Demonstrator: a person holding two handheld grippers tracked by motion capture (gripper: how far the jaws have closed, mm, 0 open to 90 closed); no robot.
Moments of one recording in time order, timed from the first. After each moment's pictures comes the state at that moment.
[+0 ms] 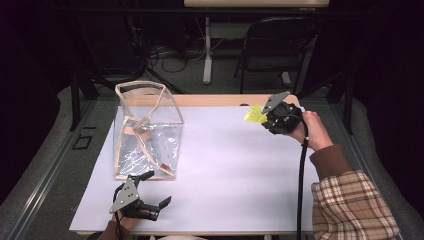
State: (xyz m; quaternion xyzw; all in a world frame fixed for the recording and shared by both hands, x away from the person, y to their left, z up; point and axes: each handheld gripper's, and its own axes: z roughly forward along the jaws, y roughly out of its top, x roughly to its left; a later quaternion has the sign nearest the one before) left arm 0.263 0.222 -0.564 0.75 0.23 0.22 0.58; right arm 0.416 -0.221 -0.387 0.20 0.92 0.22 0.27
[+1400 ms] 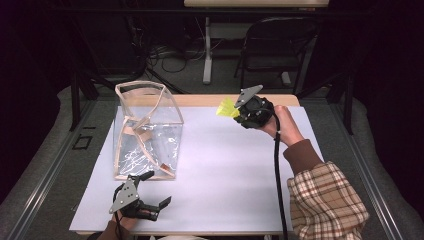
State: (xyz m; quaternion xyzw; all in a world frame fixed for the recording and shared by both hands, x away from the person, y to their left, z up) left arm 0.263 0.223 -0.564 0.75 0.23 0.21 0.58; right arm 0.430 -0.154 -0.382 0.18 0.91 0.28 0.26
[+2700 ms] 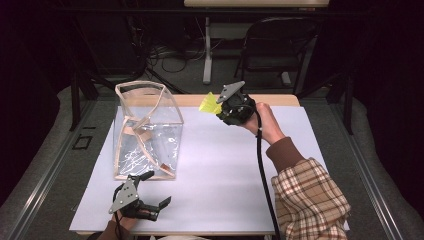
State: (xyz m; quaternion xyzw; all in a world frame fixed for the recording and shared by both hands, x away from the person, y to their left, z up) left arm 0.263 0.223 -0.563 0.75 0.22 0.22 0.58; right arm 0.439 -0.110 -0.379 0.18 0.90 0.31 0.25
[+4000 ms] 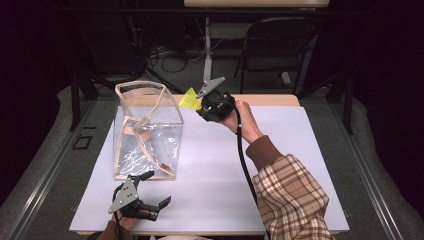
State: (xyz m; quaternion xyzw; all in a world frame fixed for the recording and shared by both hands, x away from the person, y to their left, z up) left arm 0.263 0.223 -0.563 0.75 0.23 0.21 0.59; right arm 0.449 -0.060 -0.378 0.19 0.88 0.35 0.24
